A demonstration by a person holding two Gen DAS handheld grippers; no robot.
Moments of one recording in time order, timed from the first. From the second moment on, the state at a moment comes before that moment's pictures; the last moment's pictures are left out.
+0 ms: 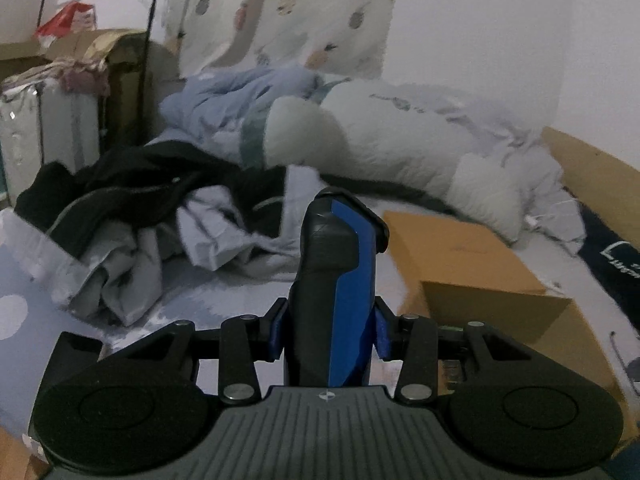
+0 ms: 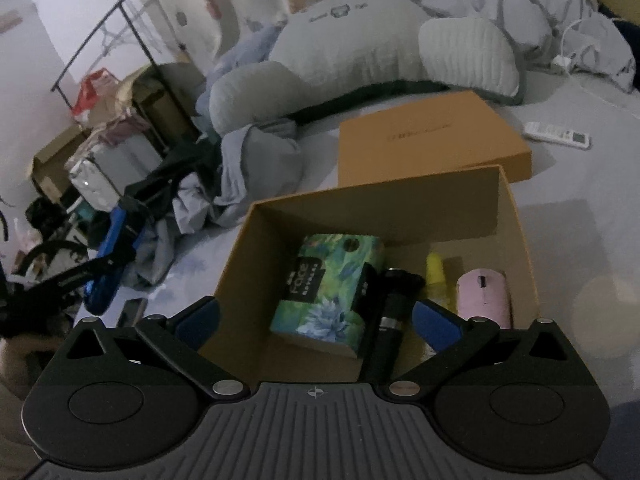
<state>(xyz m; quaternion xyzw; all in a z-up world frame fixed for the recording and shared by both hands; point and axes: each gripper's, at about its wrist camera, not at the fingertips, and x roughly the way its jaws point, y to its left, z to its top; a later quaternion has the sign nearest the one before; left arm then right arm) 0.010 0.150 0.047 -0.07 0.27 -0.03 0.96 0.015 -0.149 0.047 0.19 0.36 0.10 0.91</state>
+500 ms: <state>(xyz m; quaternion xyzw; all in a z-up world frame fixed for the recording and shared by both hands) 0.001 0.067 0.044 -0.07 0.27 -0.09 0.95 -0.013 -0.193 0.040 0.18 0.35 0.10 0.91</state>
